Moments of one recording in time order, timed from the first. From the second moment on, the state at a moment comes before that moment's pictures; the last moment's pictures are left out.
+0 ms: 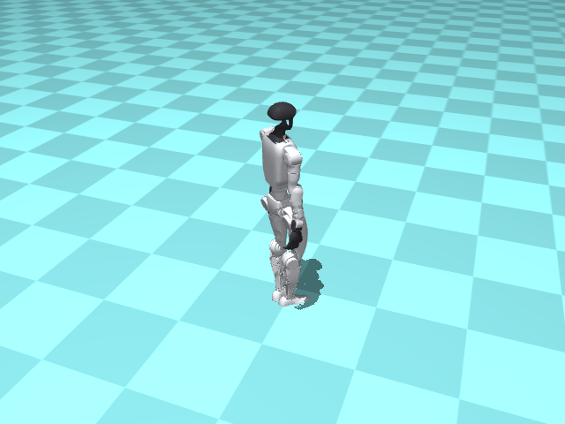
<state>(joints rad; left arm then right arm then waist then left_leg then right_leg) -0.10 -0.04 -0.05 1.52 0.04 0.16 0.15 0.04 -0.17 -0.39 1.44 -0.52 0.30 0.05 -0.07 0.08 0.03 -0.01 -0.05 0.39 0.14 -0.07 -0.02 0.00 0.04 -0.20 0.04 0.04 -0.13</state>
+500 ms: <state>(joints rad) -0.09 0.03 0.07 1.58 0.01 0.16 0.18 -0.01 -0.14 -0.27 1.44 -0.62 0.24 0.08 0.03 0.04 0.10 -0.17 -0.14 -0.15 0.13 0.14 -0.11 -0.06 0.12 0.04 0.20 -0.07 -0.20</state>
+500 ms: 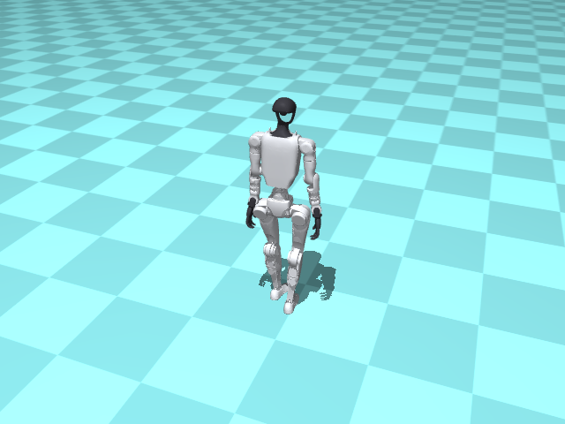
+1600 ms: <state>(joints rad) -0.11 0.03 0.14 1.58 -0.08 0.11 0.18 0.01 -0.11 -0.27 1.39 -0.59 0.21 0.03 -0.10 0.05 0.05 -0.10 0.03 0.36 0.11 -0.11 0.09 -0.14 -0.07 -0.29 0.37 -0.11 -0.08</state>
